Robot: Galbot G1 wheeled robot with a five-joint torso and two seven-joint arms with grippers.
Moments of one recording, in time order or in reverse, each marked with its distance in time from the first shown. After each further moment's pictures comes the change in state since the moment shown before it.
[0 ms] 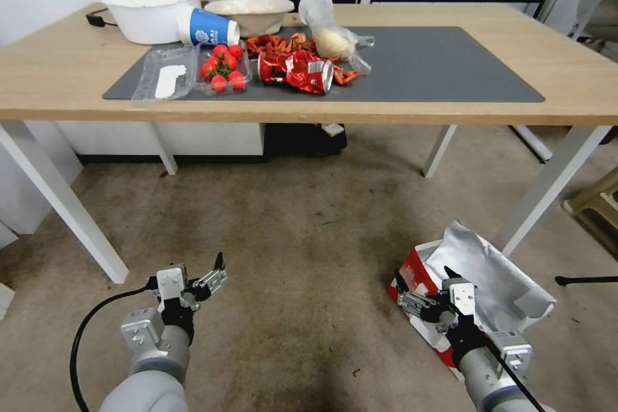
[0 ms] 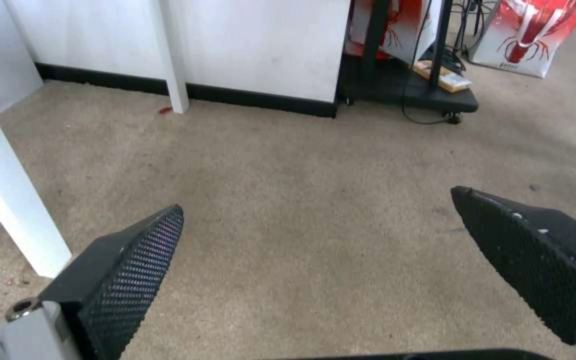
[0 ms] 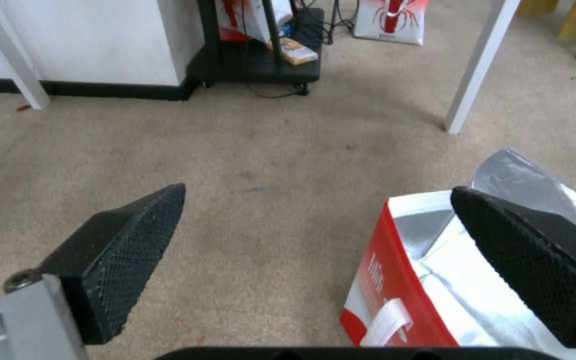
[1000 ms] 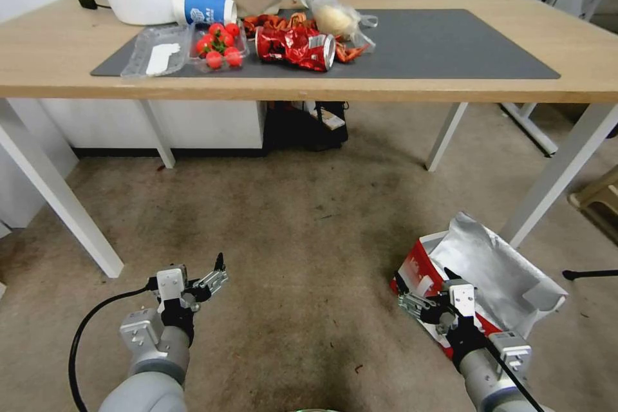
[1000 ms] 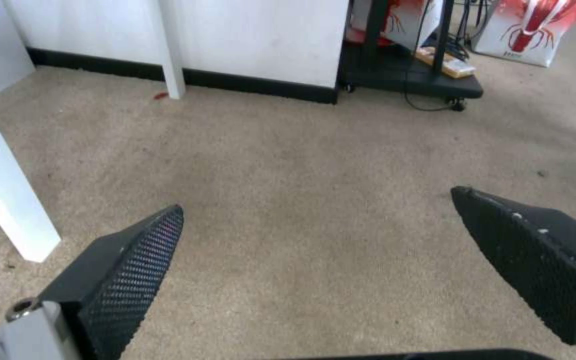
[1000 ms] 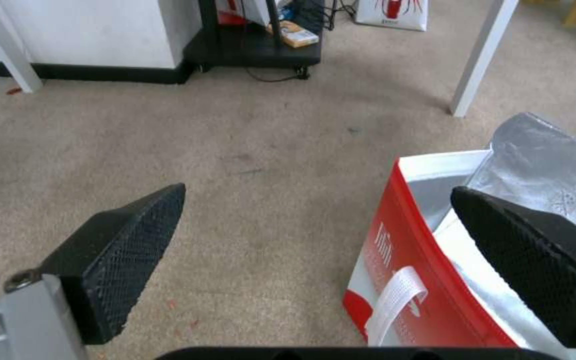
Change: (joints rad) left arm 0.007 -0.001 0.001 -0.009 0.001 0.003 0.001; right arm -0.005 0.001 0.001 -0.003 -0.002 0.001 -0.002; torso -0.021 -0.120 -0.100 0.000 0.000
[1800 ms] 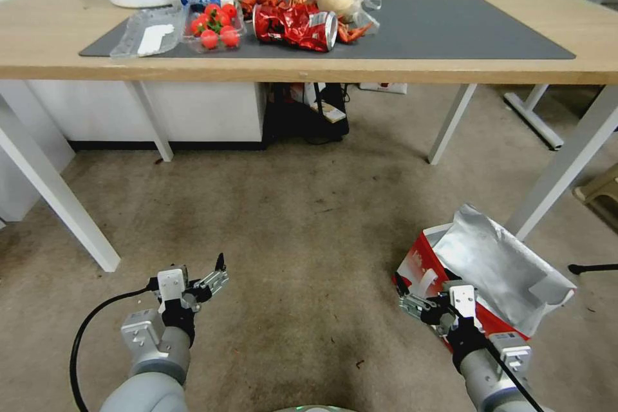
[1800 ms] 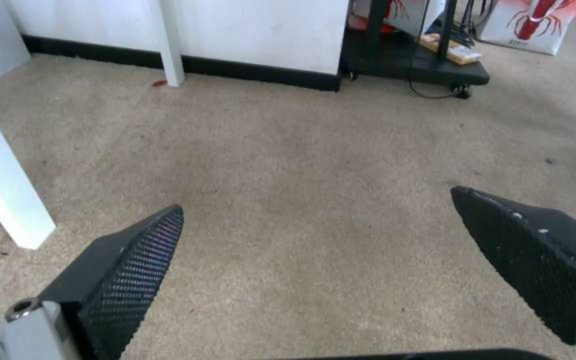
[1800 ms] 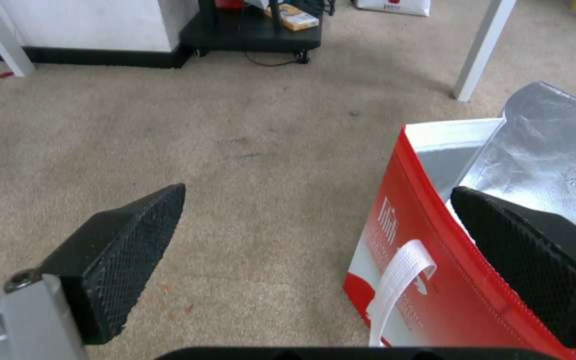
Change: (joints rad) left arm -0.001 -0.002 0.003 0.004 0.005 0.000 0.000; right arm 0.001 -0.001 0.004 -0.010 0.000 0.001 -0.004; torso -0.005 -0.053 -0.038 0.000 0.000
